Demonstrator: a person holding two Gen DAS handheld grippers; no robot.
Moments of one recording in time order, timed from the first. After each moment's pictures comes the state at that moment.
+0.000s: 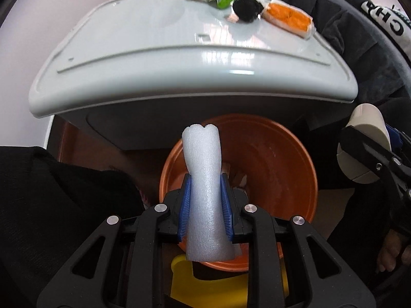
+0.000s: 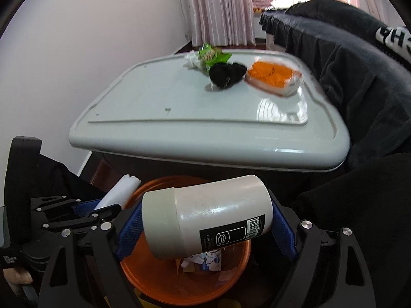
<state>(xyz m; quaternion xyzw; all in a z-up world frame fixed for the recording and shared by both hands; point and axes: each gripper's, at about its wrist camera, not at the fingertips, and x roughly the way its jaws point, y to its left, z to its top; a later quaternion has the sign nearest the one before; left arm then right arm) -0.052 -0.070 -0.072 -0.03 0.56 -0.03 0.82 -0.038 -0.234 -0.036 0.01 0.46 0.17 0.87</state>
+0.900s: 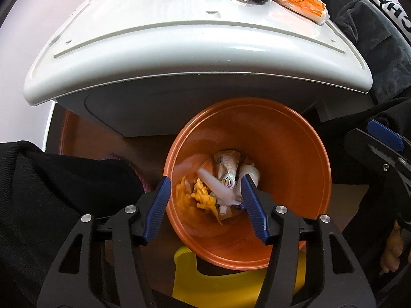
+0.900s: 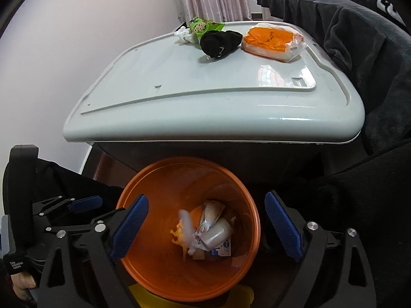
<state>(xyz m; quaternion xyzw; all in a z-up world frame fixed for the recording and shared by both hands) -0.045 -0.068 -0.088 -0.03 0.59 -0.02 0.81 -0.030 -0.238 -0.058 0.04 0.50 0.17 0.85</state>
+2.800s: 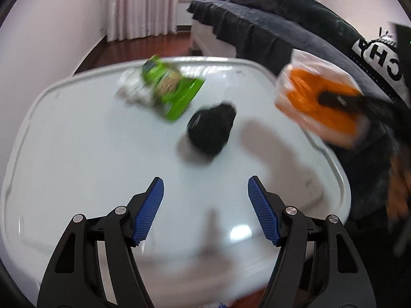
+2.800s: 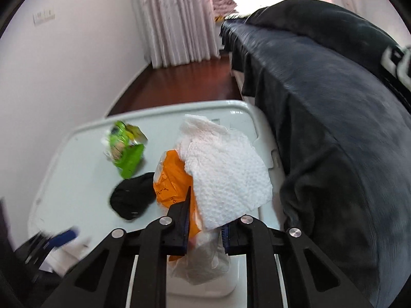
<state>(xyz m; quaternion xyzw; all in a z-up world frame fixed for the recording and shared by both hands) 0.148 -0.121 -0.017 -0.01 0.45 -0.11 0.89 0.183 -0.321 0.028 0.06 0.42 0.09 0.90</state>
